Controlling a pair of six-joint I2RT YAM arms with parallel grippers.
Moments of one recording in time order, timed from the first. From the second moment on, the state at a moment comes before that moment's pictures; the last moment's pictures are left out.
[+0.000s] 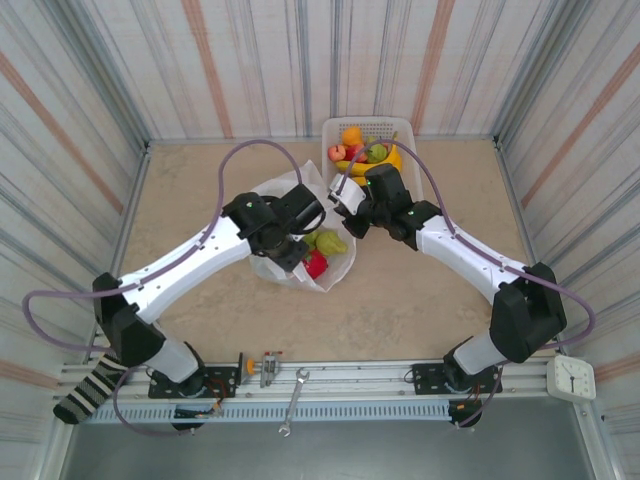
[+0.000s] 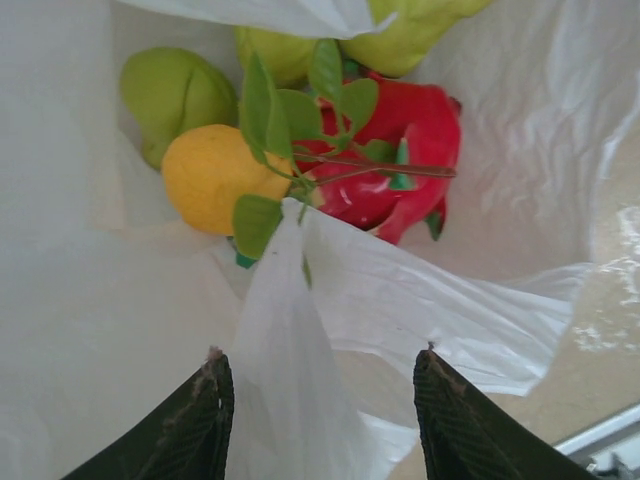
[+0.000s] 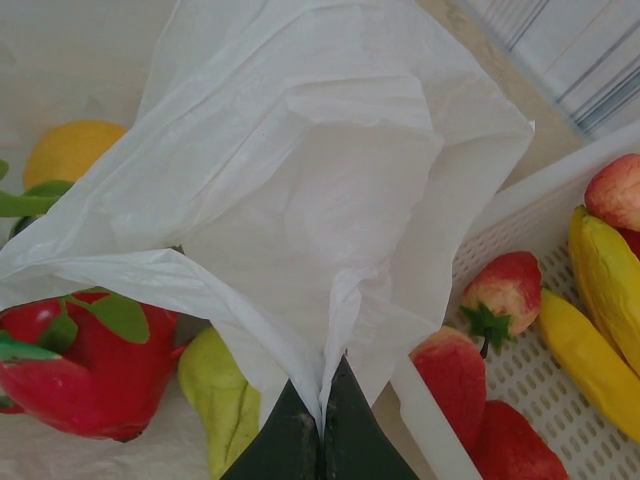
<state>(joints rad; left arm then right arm) -0.88 1.55 1.57 -1.30 -0.27 -0.14 0.58 1.49 1.15 -0.32 -0.21 -0.43</state>
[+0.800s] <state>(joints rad) -0.77 1.49 1.72 -1.31 -0.35 -0.02 0.41 1.41 1.24 -0.43 -0.36 -0.18</state>
